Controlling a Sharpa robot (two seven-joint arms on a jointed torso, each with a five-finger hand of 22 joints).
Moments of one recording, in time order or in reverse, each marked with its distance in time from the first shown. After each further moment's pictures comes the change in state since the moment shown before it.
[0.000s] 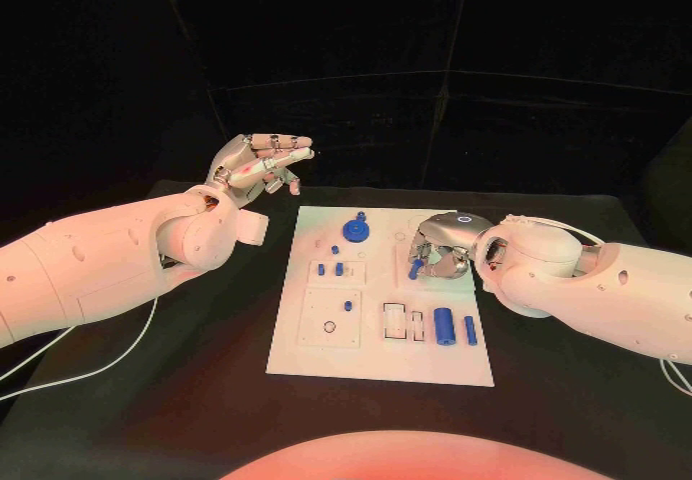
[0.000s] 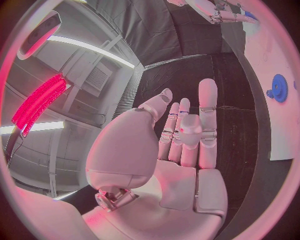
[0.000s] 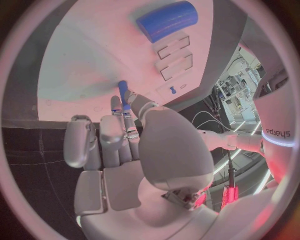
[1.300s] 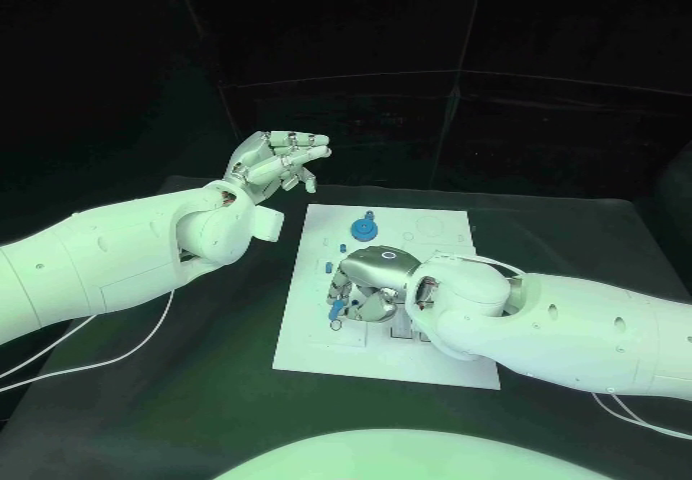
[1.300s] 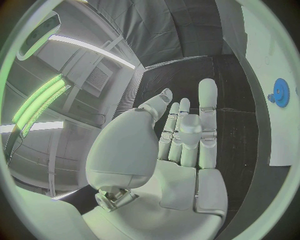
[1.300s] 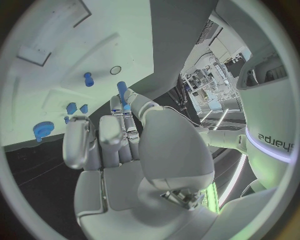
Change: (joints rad) left arm 0.000 0.025 0.000 -0.012 0.000 0.004 0.000; left_hand 0.000 0.000 0.000 0.000 0.000 0.000 0.000 0.000 0.000 0.000 0.000 0.000 0.000 -0.004 -0.004 0.000 -0.002 0.000 0.000 0.000 -0.004 -0.001; right arm -0.044 0.219 -0.047 0.083 0.055 -0.082 0.063; right_hand -0.001 0.001 0.011 0.006 -0.003 0.006 -0.001 -0.001 0.000 0.000 0.000 -0.011 0.000 0.000 0.000 0.007 0.002 0.000 0.007 0.000 0.004 0.000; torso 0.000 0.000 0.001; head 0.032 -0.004
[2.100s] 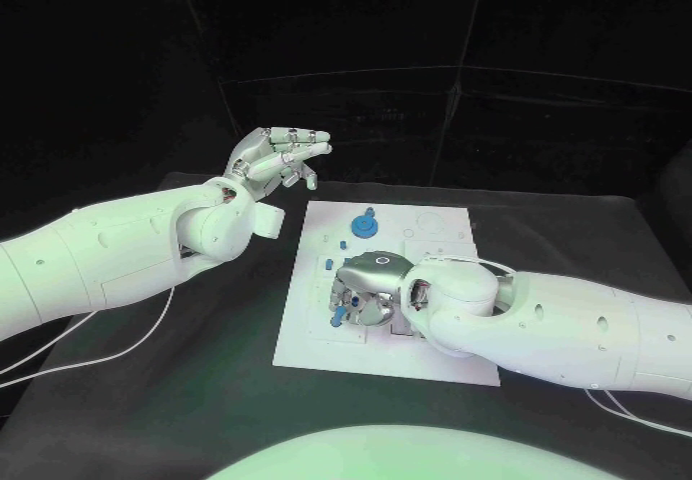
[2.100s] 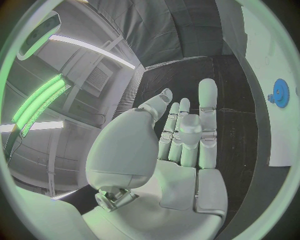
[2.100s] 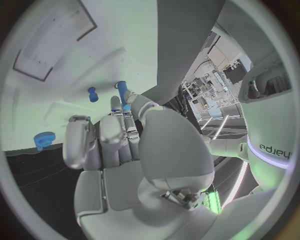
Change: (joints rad) left arm 0.000 0.000 -0.001 -0.001 0.000 0.004 -0.001; left_hand 0.000 0.000 0.000 0.000 0.000 0.000 0.000 0.000 0.000 0.000 0.000 0.000 -0.001 0.000 0.000 0.000 -0.001 0.000 0.000 0.000 0.000 -0.001; right arm -0.011 0.031 -0.007 -0.046 -0.047 0.071 0.002; right_hand 0.000 0.000 0.004 -0.001 -0.003 0.001 0.001 -0.002 0.000 0.000 0.000 0.000 0.000 0.000 0.000 0.000 -0.002 0.000 0.000 0.000 0.000 0.000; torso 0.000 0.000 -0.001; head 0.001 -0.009
